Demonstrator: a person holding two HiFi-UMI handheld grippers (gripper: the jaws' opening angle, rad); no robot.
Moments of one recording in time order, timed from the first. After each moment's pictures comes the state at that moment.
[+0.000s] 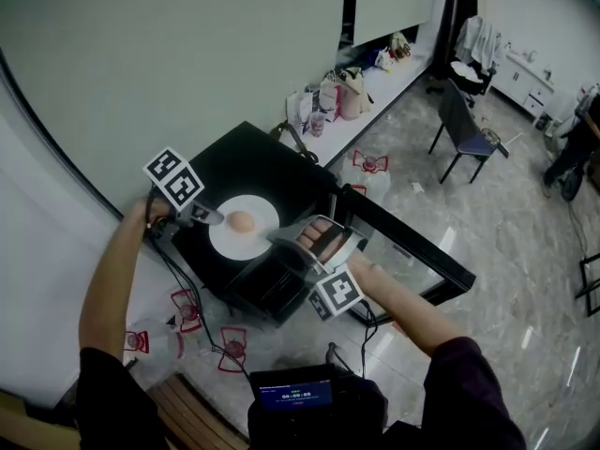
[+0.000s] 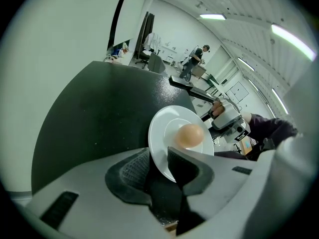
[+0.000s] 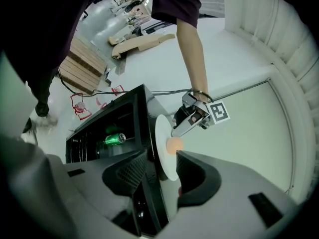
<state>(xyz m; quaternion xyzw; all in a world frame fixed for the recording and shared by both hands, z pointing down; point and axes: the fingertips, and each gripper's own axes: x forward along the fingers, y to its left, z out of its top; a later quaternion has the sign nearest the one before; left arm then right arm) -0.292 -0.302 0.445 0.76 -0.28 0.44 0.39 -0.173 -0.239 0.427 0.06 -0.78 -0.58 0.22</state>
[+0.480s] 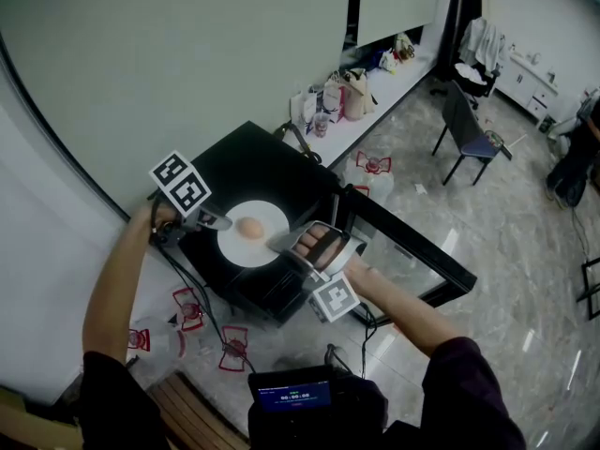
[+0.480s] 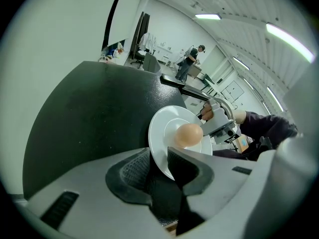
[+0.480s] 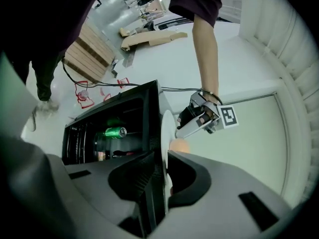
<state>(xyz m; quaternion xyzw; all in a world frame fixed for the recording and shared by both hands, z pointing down) -0.275 -0.290 0.444 0.77 -0.26 0.43 0.38 -0.175 -0.234 0.454 0.04 -0.75 -0.61 0.26</state>
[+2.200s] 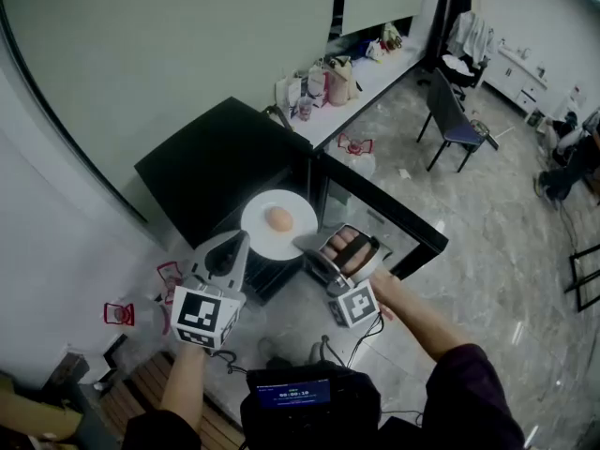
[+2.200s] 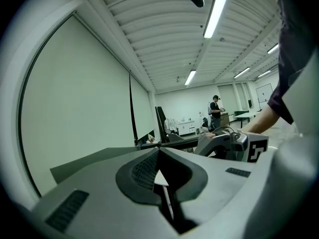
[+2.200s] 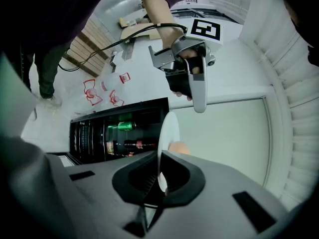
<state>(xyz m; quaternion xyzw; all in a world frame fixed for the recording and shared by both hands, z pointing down) -0.124 -0.155 0.352 0.80 -0.58 0.12 -0.05 -0.050 -0.172 0.448 0.12 -0.72 -0.63 0.27</state>
